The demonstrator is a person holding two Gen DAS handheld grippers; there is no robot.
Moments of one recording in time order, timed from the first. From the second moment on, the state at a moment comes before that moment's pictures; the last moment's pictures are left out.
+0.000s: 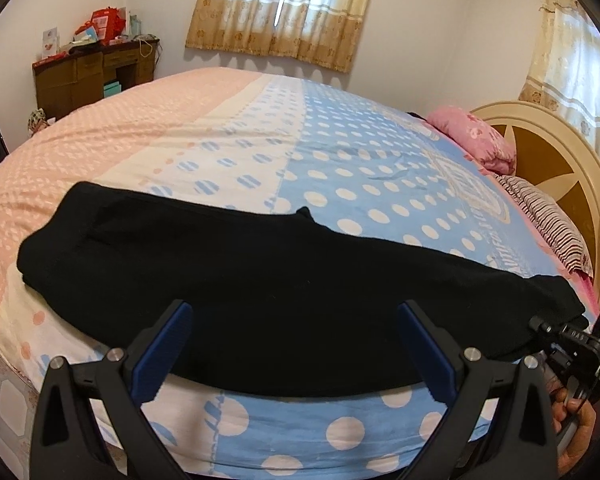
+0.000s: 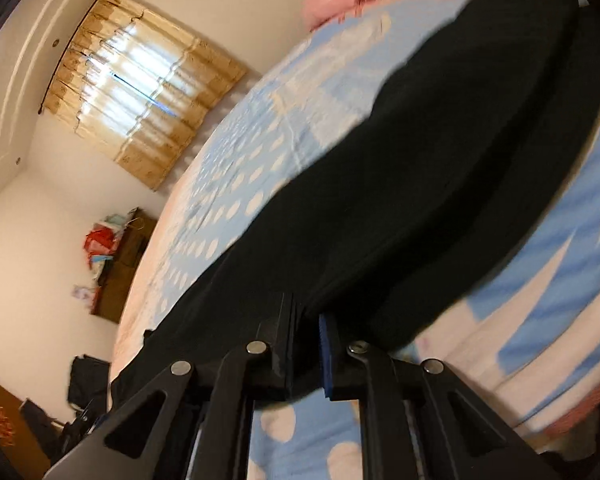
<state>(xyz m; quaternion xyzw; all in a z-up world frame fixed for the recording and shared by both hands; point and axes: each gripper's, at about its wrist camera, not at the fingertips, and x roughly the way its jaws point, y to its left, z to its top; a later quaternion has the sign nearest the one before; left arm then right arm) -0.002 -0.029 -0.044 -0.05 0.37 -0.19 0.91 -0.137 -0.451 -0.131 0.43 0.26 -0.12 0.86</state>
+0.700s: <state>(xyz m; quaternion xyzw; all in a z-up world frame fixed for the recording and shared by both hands) 0.000 -0.042 -0.046 -0.04 0.38 -0.20 0.90 -0.158 -0.438 -0.137 0.40 0.27 -0.09 0.87</state>
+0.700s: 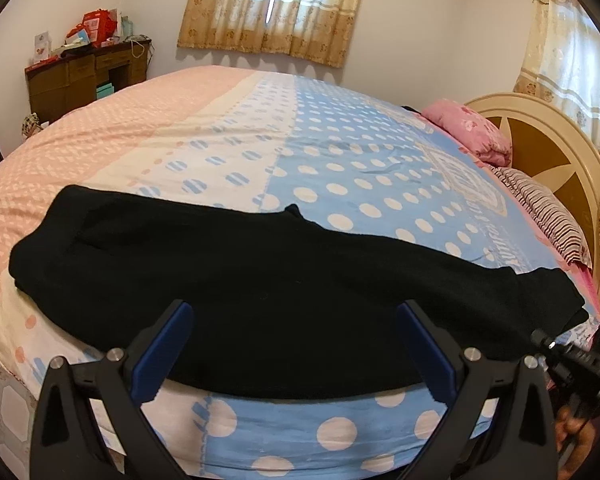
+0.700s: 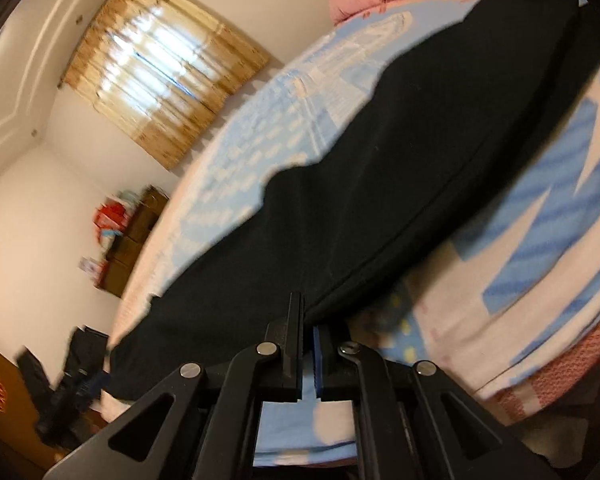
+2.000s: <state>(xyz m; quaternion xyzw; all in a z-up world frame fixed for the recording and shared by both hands) 0.004 -0.083 -0.063 -0.02 0.40 -0.21 0.89 -0.241 -0.624 -0.046 0.26 0.28 -0.32 0.87</state>
